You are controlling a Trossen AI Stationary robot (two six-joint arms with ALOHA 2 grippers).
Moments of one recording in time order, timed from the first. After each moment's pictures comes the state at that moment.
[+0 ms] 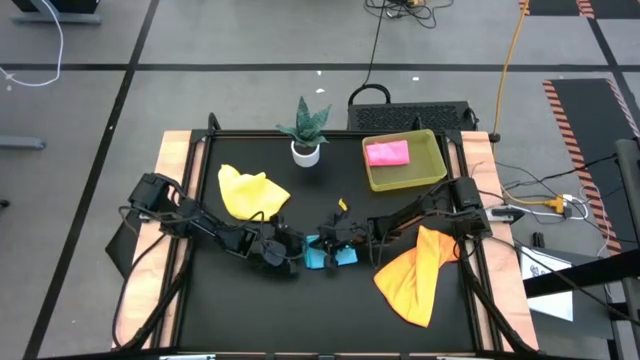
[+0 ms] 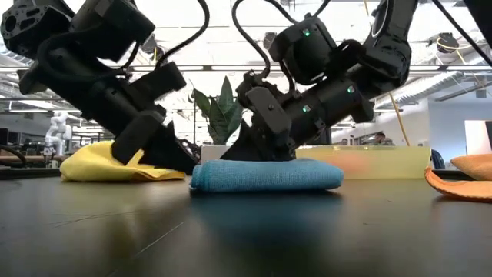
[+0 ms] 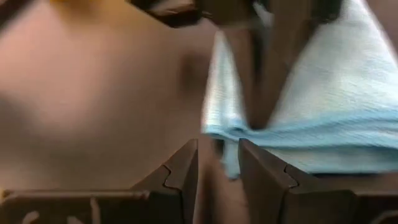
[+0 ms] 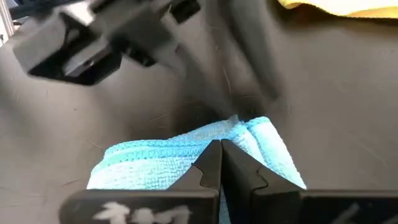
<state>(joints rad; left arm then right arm) -0.33 1.76 0.61 0.41 -0.55 -0.24 0.12 2.06 0.89 0.65 0.05 0.31</state>
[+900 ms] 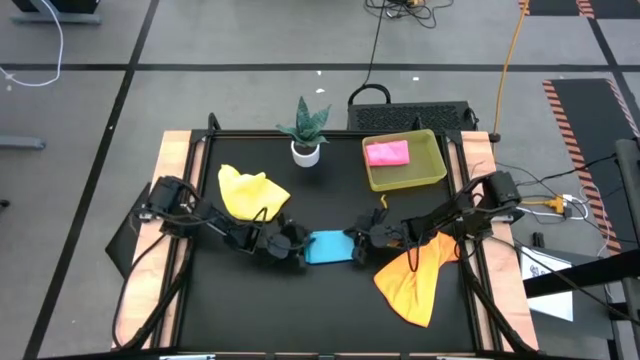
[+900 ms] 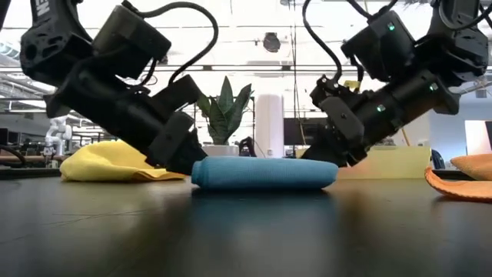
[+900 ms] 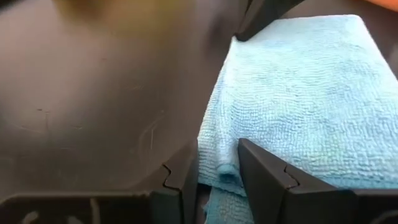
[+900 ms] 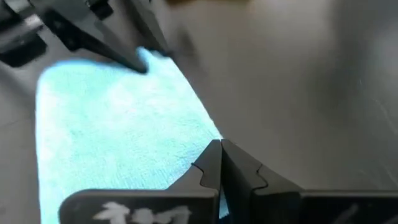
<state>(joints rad) -0.26 1.89 0.61 0.65 -0.49 -0.31 0.20 1.78 0.50 0.67 0.39 0.48</state>
